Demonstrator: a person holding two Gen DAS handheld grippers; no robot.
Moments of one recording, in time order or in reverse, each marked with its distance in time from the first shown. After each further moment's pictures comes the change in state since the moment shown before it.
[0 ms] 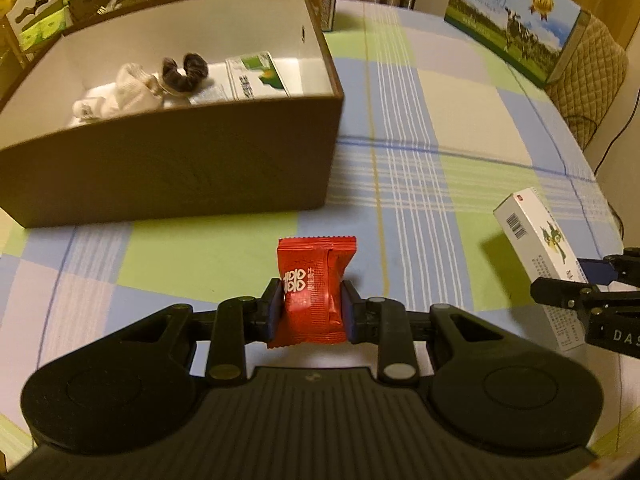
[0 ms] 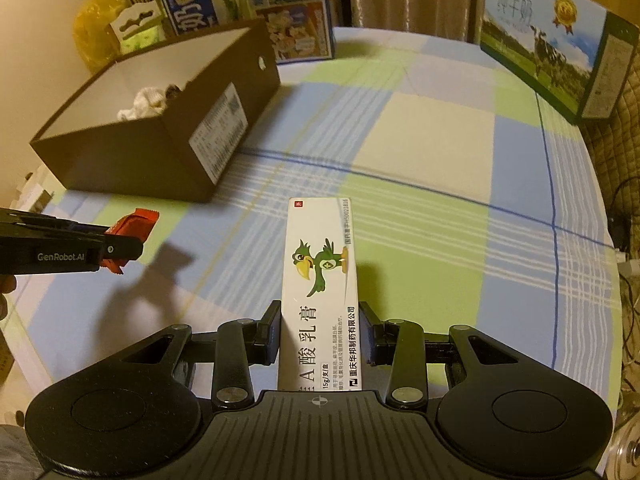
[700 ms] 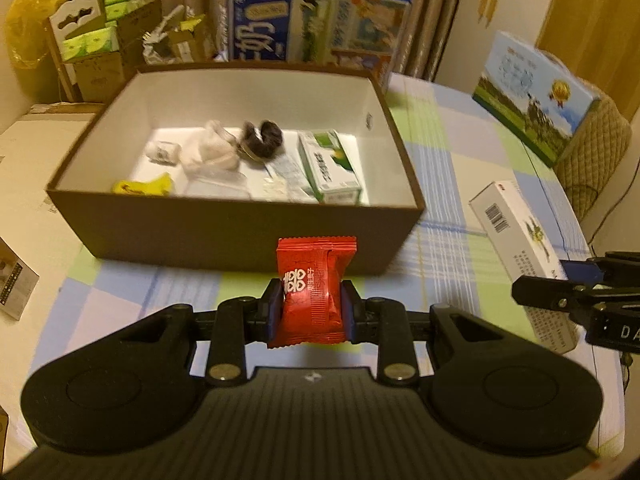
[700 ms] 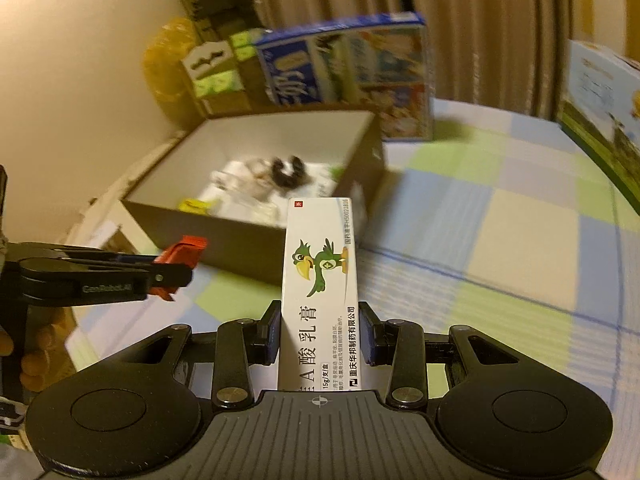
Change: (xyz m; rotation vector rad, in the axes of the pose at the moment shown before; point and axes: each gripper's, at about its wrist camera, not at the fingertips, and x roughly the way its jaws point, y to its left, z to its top) left arm -0.070 0.074 0.023 -0.097 -0.139 0.003; right arm -0.028 0.084 0.071 -0.072 -0.129 0.188
